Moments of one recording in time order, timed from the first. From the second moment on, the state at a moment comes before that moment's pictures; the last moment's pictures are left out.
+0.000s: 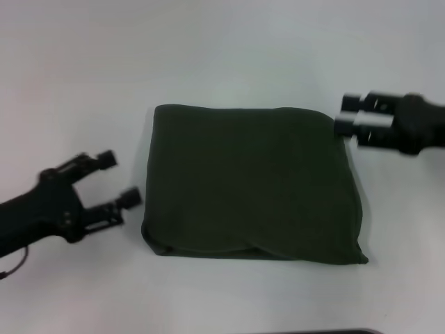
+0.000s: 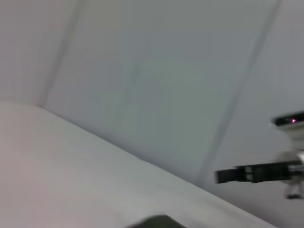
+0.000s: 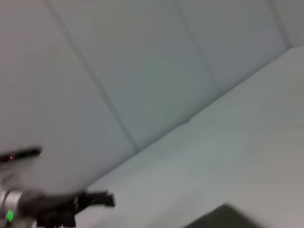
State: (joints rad) left arm -0.25 -2.09 0.60 0.48 1.88 1.77 -1.12; right arm 0.44 2.02 -0.57 -0.63 -1.99 -1.77 1.49
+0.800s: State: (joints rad) left arm -0.36 -2.10 0.68 0.49 1.93 1.85 -1.23; right arm 0.49 2.08 -0.69 -0.62 -2.05 -1.76 1.37
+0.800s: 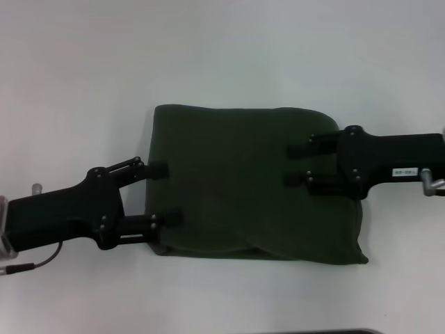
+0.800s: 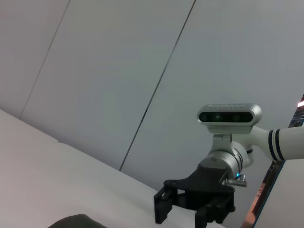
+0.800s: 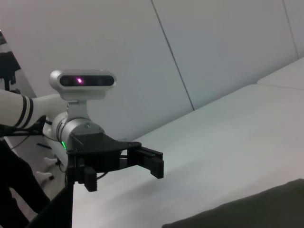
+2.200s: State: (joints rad) left arm -0.36 -2.10 0.68 0.48 1.94 1.84 -1.28; right arm 0.53 2.08 -0.72 -0.55 -2.01 -1.68 1.37
